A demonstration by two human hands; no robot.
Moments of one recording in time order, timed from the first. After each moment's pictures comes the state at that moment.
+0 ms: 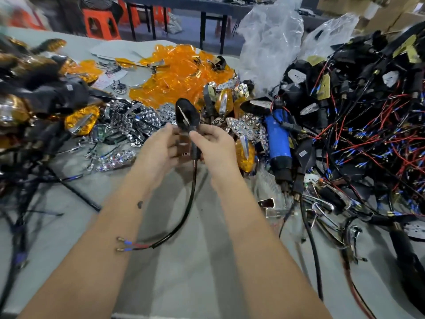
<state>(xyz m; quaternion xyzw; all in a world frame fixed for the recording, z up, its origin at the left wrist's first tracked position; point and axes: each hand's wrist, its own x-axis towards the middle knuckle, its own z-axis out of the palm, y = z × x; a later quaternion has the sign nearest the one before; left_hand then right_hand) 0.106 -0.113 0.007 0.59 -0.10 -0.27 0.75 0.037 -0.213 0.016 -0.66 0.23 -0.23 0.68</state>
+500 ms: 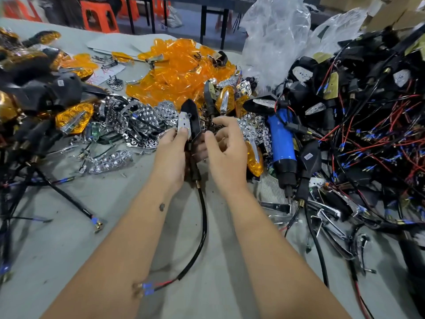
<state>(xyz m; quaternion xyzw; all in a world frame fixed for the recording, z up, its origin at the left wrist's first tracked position) 0.090 -0.148 -0.003 0.52 -0.09 -0.19 0.83 0.027 -0.229 -0.005 -0.77 0.15 -0.37 0.50</state>
